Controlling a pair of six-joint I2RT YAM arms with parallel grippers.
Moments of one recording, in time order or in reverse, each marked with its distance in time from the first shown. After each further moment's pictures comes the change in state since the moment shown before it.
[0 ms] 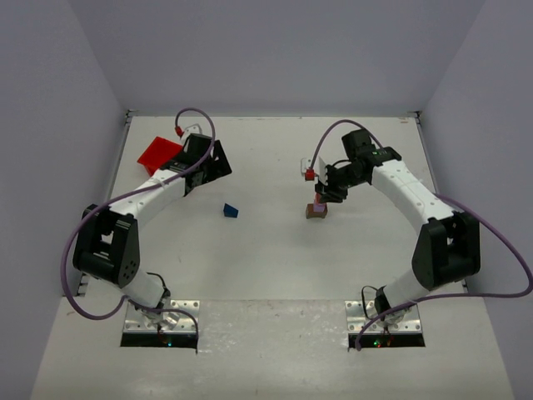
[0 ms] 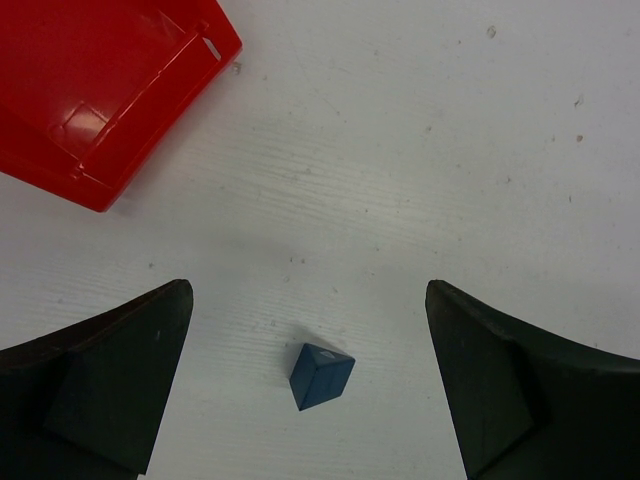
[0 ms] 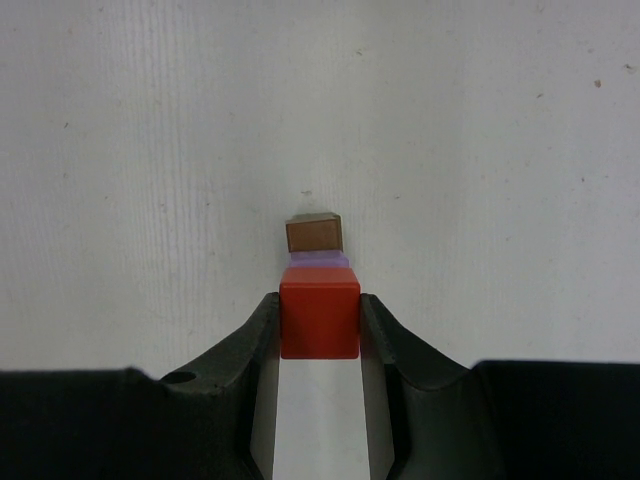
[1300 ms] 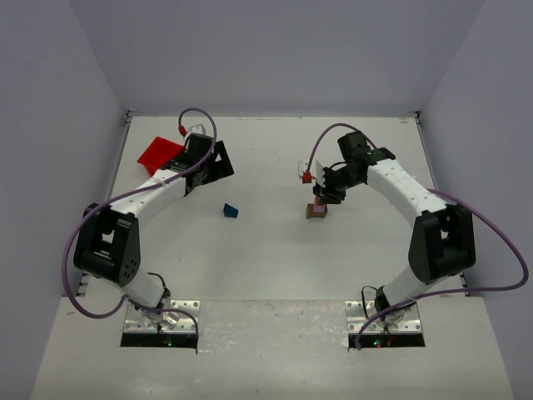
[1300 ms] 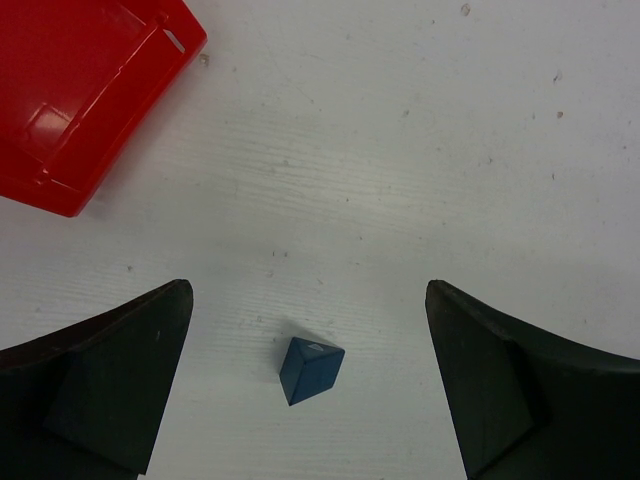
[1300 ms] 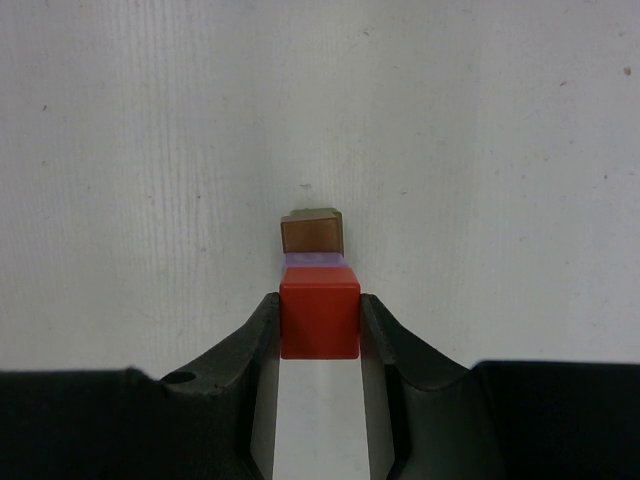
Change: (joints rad) left arm 0.000 0.009 0.000 0.016 0.060 0.029; right arm 0.011 0.048 -0.011 0.026 0.027 -0.017
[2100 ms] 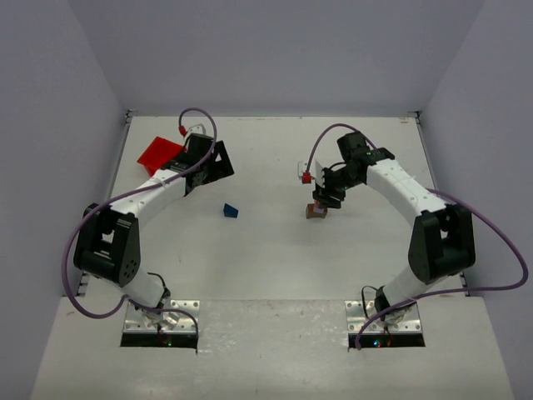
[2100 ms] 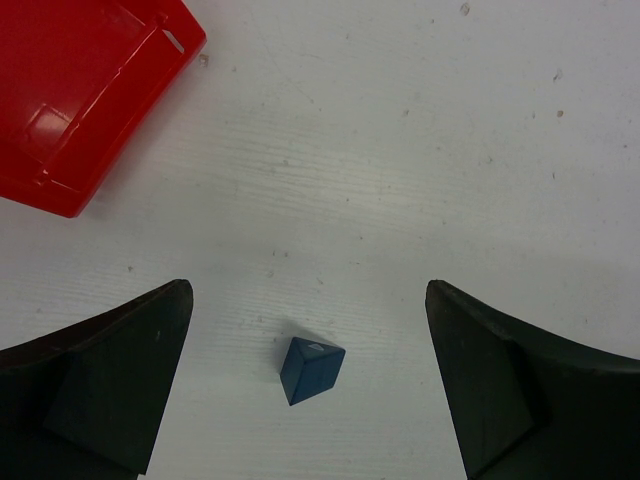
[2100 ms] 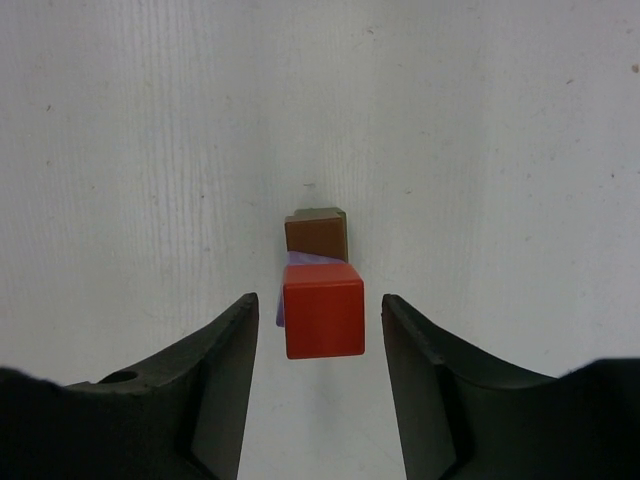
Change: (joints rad) left arm 0.000 0.000 0.000 0.000 0.002 0.004; right arm 0.005 0.002 0.000 -0.005 0.003 0.005
